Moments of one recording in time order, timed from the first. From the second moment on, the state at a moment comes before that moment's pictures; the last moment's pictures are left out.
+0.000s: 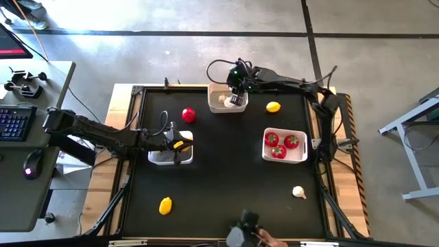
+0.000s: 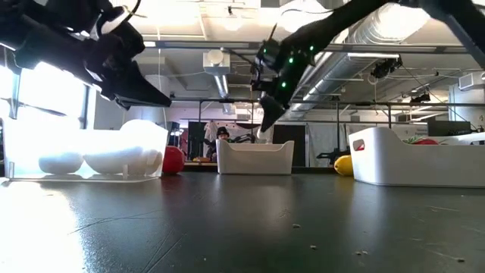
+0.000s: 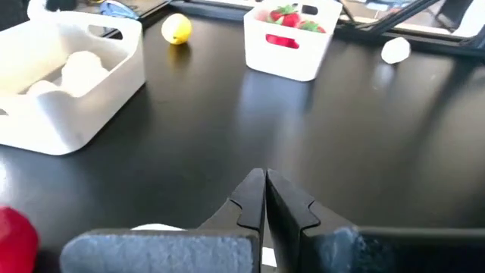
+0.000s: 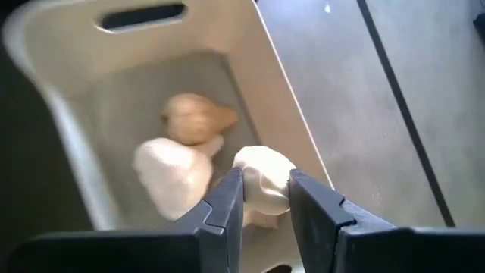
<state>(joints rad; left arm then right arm) -0.07 1.04 0.28 0.37 -0.27 -0.17 -0.58 1.98 1.63 -0.59 0.13 -0.37</state>
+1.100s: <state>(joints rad) 0.01 1.04 0.28 0.36 -0.27 -0.12 -0.62 2.05 1.64 -0.54 0.10 -0.34</state>
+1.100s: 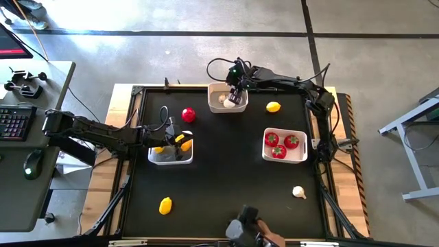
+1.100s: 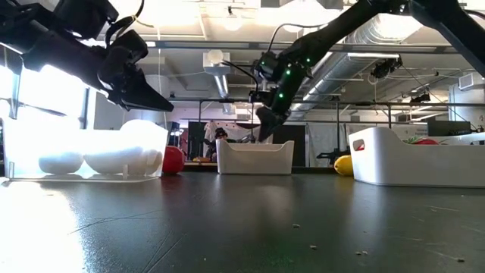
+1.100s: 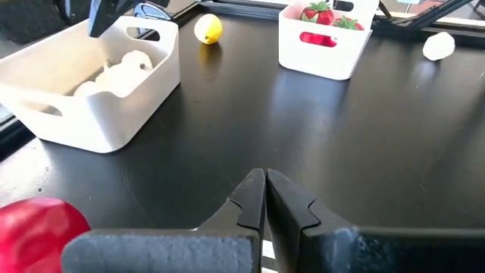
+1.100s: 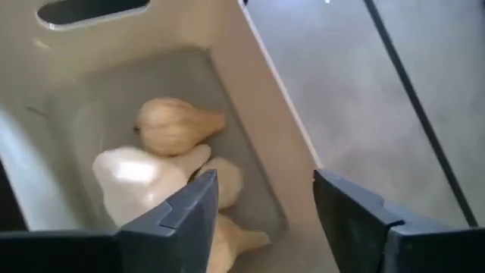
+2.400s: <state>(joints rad) 0.01 1.04 0.28 0.36 -0.19 0.01 -0.69 1.39 0.98 -0.48 -0.08 -0.16</state>
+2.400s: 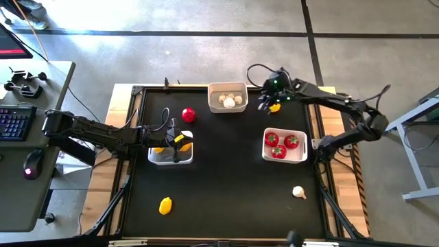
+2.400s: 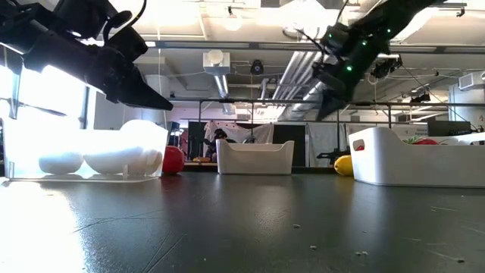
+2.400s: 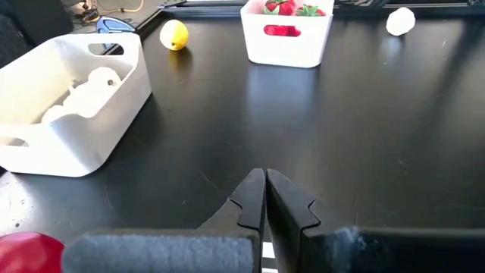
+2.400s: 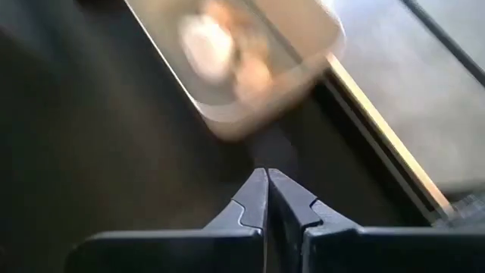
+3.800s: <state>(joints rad) 0.01 1.04 0.28 0.36 -0.16 -0.08 -0.71 1.76 1.03 -0.66 0.21 -0.80</state>
